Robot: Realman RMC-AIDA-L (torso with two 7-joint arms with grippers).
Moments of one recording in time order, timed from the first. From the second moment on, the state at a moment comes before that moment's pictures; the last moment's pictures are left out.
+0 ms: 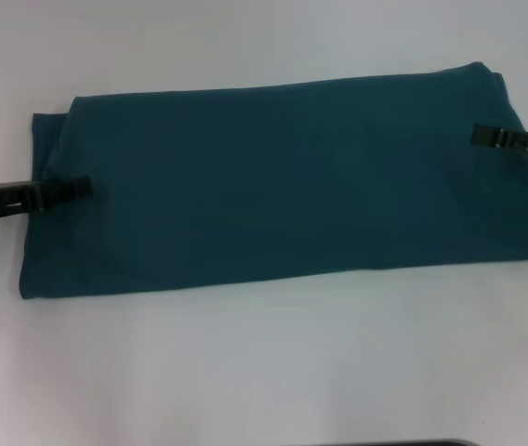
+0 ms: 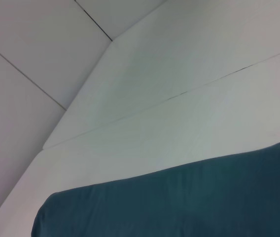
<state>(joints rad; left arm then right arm) -0.39 -2.12 -2.49 -0.78 -0.94 1.23 -1.96 0.41 2.01 2.72 0.62 -2.11 1.49 -1.28</state>
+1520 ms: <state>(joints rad) -0.22 -2.05 -2.68 -0.86 -0.93 1.80 -2.03 0.44 2.01 2.68 0.63 -2.11 1.47 -1.29</state>
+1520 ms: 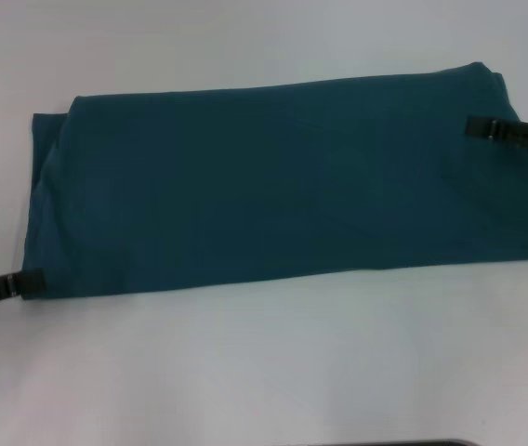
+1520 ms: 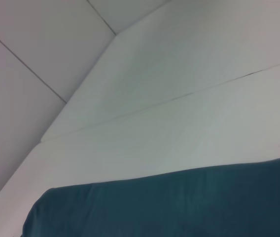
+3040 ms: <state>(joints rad) -0.30 -2.00 -2.68 -0.73 -0.76 1.75 -2.07 0.42 2.01 2.72 0.62 -2.11 1.51 -1.32</state>
